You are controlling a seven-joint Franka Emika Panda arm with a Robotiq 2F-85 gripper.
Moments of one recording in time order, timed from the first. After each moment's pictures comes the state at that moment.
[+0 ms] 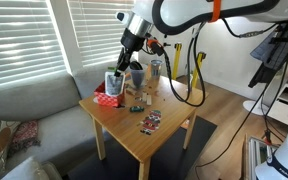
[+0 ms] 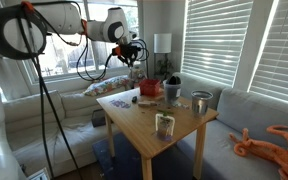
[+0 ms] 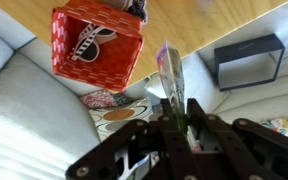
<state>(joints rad) 0.15 0.17 0.17 -1.57 0.05 2.23 -0.43</state>
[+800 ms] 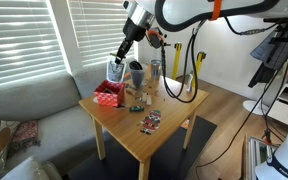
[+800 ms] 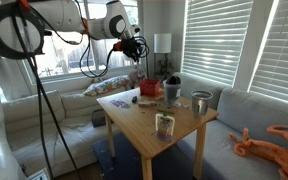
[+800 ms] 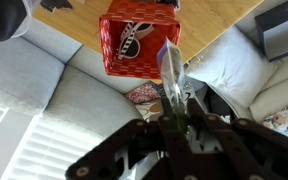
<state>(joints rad) 0.15 0.17 0.14 -1.53 -0.07 2.27 -0.14</state>
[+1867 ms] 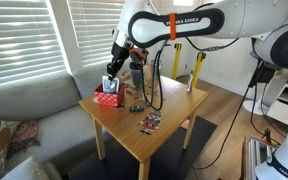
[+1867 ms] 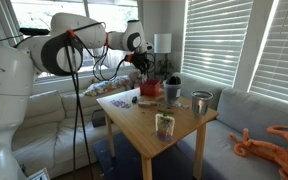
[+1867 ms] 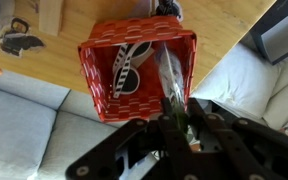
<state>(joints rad) 0.14 0.48 0.13 -1.24 -0.01 2.13 -0.05</state>
